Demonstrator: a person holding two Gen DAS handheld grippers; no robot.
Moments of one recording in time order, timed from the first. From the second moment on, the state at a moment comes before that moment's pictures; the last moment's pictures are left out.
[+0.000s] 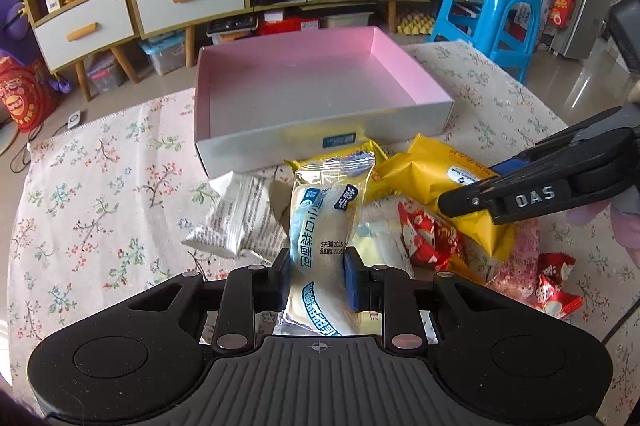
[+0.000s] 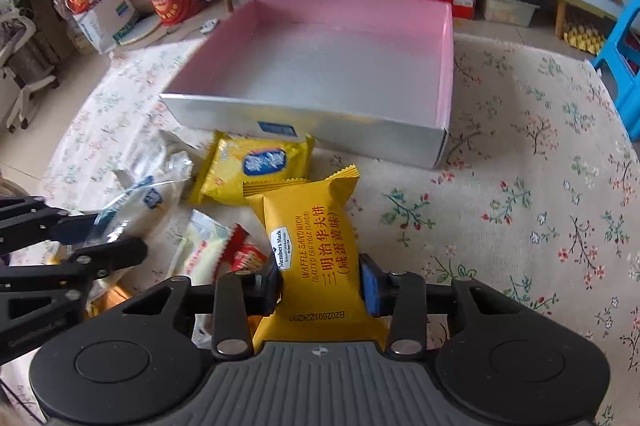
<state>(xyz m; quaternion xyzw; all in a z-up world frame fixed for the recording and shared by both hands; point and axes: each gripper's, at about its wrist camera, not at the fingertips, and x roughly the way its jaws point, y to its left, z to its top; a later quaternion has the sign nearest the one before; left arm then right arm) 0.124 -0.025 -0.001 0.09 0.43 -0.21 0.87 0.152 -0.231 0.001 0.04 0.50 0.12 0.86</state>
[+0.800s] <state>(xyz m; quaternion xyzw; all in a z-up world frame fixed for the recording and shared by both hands) 0.258 -0.051 -0.004 0.08 0.34 -0.15 0.93 0.238 -0.273 0.021 0.12 0.40 0.07 0.91</state>
